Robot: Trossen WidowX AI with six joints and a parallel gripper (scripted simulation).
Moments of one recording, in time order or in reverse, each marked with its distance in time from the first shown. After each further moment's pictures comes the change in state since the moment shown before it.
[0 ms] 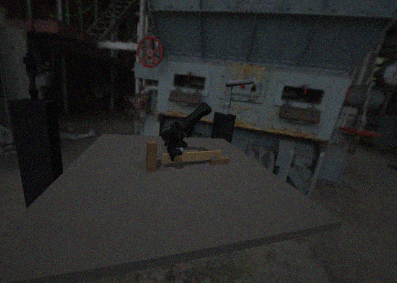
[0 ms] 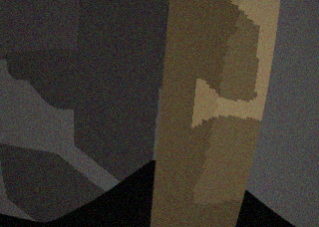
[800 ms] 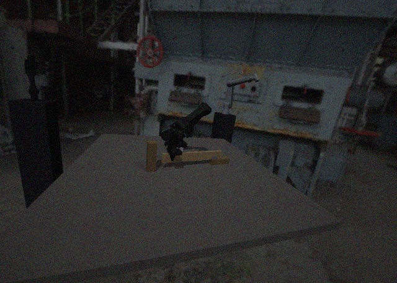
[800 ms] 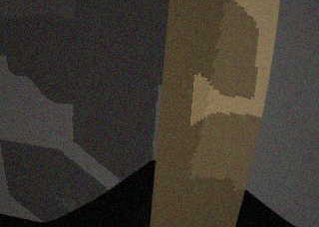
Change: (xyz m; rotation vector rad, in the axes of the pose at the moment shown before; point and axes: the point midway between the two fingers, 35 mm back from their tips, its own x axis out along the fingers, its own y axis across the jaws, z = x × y) arm -0.001 0.002 0.000 0.006 0.001 0.008
